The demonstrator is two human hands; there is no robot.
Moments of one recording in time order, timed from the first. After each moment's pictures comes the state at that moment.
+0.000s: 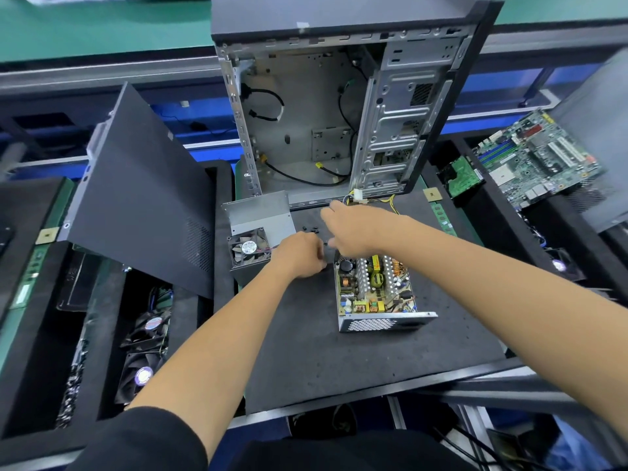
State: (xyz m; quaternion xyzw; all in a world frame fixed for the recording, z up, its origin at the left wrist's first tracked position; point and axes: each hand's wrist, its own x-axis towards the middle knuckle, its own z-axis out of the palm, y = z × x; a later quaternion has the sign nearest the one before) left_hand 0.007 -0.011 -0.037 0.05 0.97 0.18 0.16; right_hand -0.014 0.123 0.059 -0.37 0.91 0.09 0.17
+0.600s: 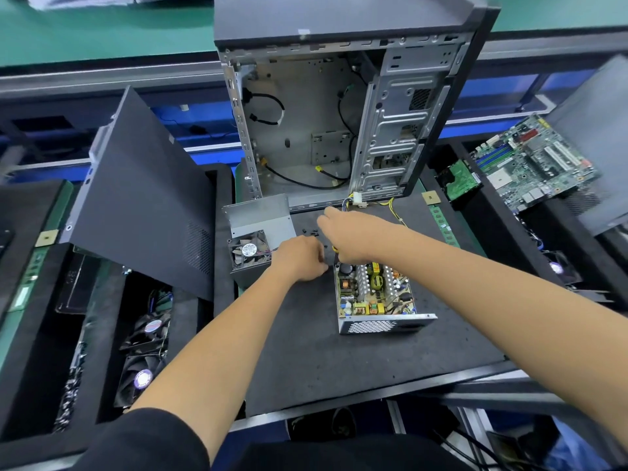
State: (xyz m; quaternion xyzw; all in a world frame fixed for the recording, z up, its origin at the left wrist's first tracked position) left_hand 0.008 -0.011 -0.043 0.05 0.98 0.14 0.15; right_hand -0.009 0.118 0.055 -0.38 0.91 0.09 0.15
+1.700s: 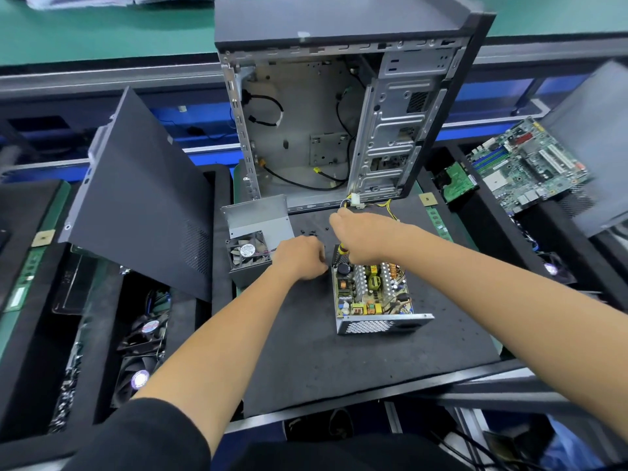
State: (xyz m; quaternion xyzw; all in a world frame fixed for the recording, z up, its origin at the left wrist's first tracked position) left_hand 0.005 -0.005 -0.038 0.04 0.98 0.13 0.16; right_hand -0.005 0.135 0.063 -0.35 0.92 0.09 0.17
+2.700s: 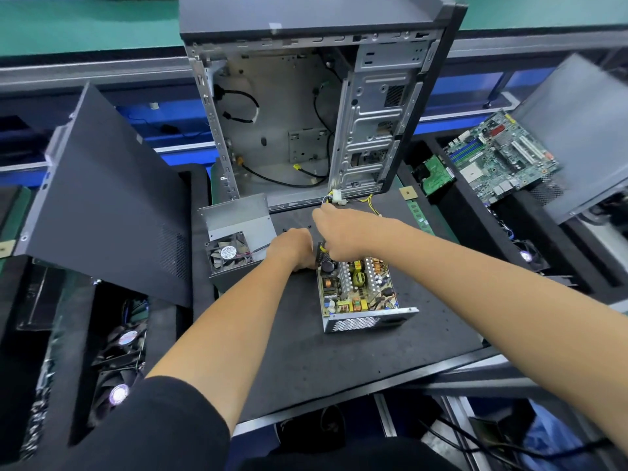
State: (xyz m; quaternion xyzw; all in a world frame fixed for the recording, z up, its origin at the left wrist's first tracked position) left_hand -0.021 0.012 -0.041 0.02 0.96 0.13 0.24; right_hand -0.009 0.133 0.059 -0.33 0.92 0.06 0.18
